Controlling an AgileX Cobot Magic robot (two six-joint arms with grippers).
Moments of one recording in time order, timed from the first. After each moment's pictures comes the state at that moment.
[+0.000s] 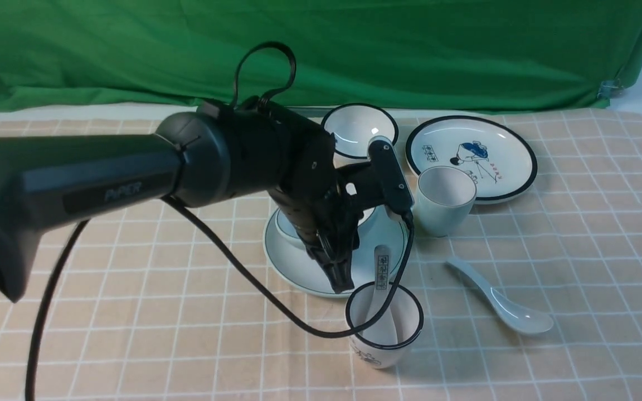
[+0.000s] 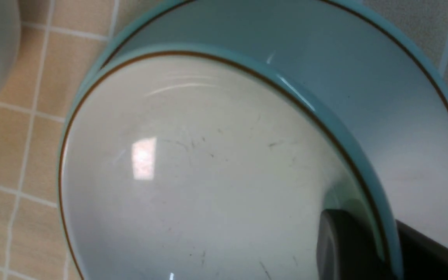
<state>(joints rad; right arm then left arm) 0.32 0.60 -0.67 0.23 0.80 -0.23 -0.64 2.00 -1.44 0.01 0.66 0.71</state>
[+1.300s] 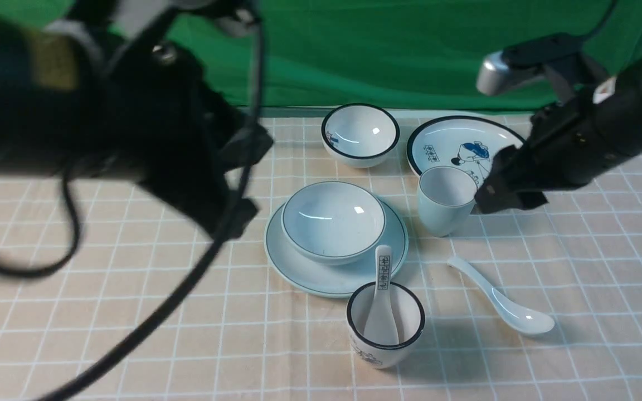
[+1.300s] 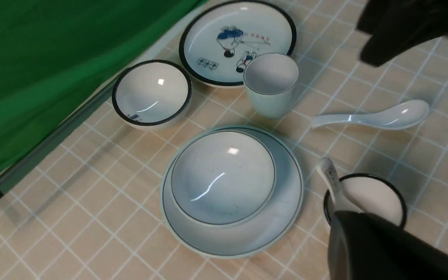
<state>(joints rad) 0.32 1.65 -1.39 0.23 0.83 -0.33 -0.64 1.03 -1.07 -0.09 0.68 0.31</state>
